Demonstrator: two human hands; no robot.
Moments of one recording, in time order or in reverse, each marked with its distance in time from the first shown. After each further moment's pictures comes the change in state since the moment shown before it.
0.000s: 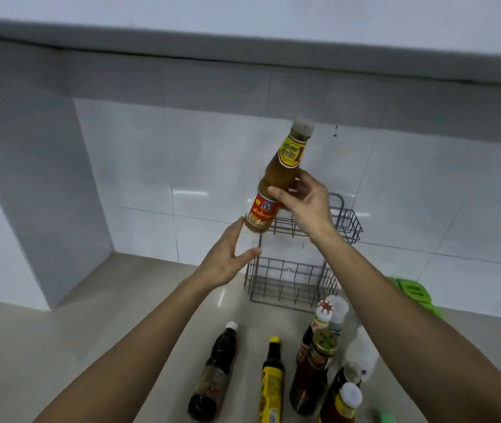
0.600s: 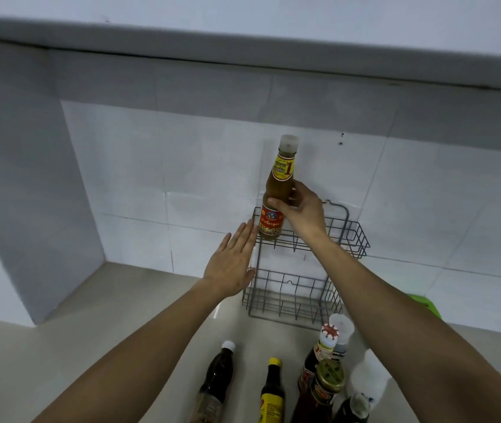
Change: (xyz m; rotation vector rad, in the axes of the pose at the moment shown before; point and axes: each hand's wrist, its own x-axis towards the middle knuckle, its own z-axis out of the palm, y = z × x) left_hand 0.059 -0.034 0.026 0.821 -0.031 0.156; right_hand 0.060 0.051 0.003 -0.372 0.038 0.031
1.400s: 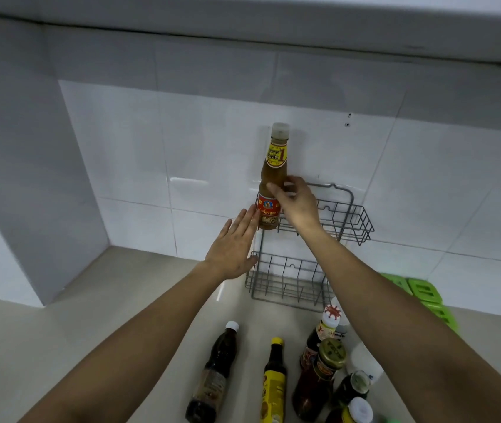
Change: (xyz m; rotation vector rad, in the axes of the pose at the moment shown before) left_hand -0.003 -0.005 -0.002 -0.125 -0.014 0.021; right_hand -0.011 0.003 0.020 -0.012 0.004 0.141
